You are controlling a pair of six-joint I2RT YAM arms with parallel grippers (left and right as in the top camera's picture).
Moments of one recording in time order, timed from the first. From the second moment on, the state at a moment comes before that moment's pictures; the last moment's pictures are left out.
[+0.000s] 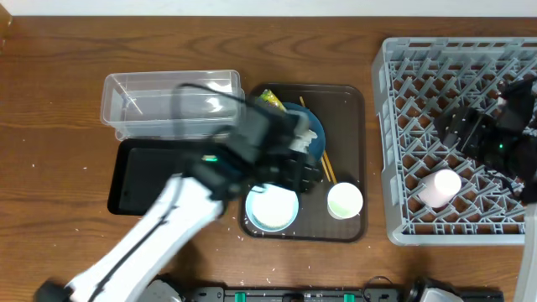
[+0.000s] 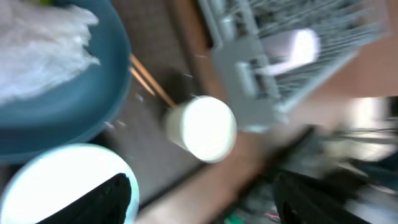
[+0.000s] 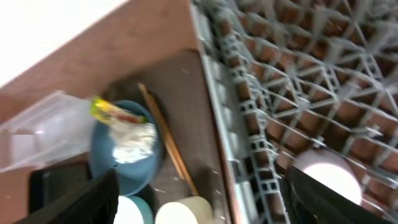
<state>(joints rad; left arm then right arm) -0.71 1.40 1.22 -0.77 0.35 -0.45 -0.31 1.17 1.36 -1.11 -0.45 0.22</state>
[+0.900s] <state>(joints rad) -0.81 1.63 1.25 -0.71 0.26 -0.46 -0.31 1.16 1.36 -1.18 -0.56 0.15</state>
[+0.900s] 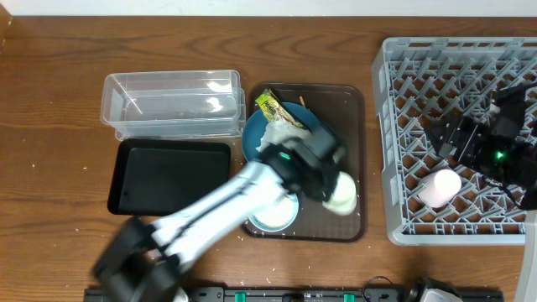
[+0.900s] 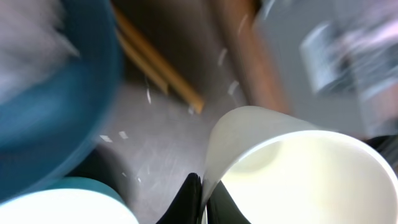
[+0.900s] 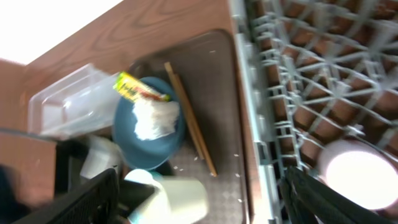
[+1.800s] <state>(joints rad) -0.23 1.46 1.30 -0.62 1.47 -0.48 0.27 1.22 1.36 -0.77 -1.05 -0.02</state>
